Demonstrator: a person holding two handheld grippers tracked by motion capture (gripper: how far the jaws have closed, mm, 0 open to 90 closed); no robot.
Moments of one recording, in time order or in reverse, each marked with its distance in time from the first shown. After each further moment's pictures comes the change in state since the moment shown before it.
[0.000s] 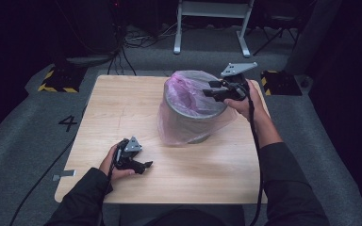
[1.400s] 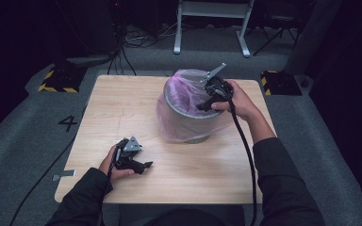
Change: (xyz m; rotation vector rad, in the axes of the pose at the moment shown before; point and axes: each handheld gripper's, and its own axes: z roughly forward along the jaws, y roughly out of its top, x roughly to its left) left arm 0.002 -0.001 0.001 -0.009 -0.024 -0.002; right arm 0.001 -0.002 0.055 0.388 0.008 -0.025
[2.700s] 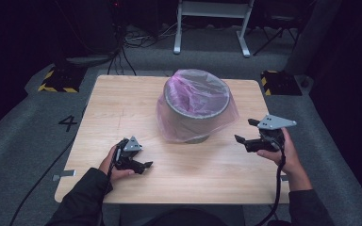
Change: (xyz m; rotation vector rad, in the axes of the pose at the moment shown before) left arm 0.000 0.000 0.000 0.000 0.001 0.000; right arm 0.048 -0.185 -0.075 -0.367 -0.154 0.099
